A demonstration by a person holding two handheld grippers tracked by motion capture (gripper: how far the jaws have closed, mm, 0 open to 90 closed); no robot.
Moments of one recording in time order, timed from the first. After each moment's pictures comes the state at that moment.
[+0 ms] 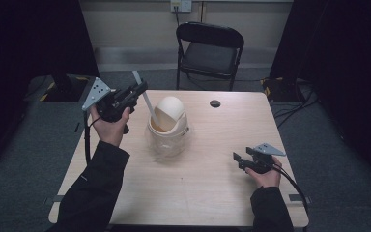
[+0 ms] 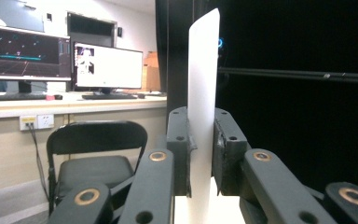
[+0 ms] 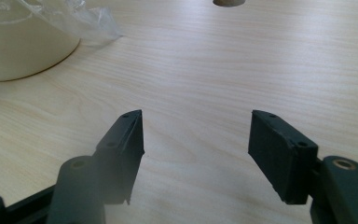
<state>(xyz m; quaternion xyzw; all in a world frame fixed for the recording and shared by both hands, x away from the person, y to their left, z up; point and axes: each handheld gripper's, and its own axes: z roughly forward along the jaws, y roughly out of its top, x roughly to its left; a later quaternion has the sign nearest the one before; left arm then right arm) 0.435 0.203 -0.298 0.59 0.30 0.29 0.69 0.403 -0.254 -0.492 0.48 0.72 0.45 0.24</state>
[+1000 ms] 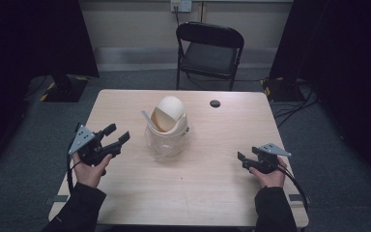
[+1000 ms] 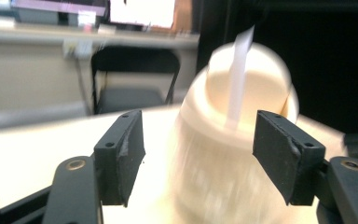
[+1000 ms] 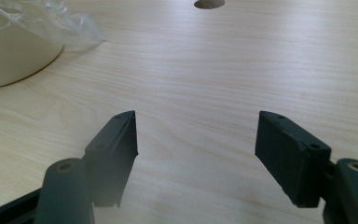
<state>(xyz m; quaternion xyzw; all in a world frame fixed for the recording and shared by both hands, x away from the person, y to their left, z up) 0.373 0.274 -0.410 0.65 0.39 0.28 0.59 0.402 -0.268 -0.492 0.49 0.70 0.45 0.25</state>
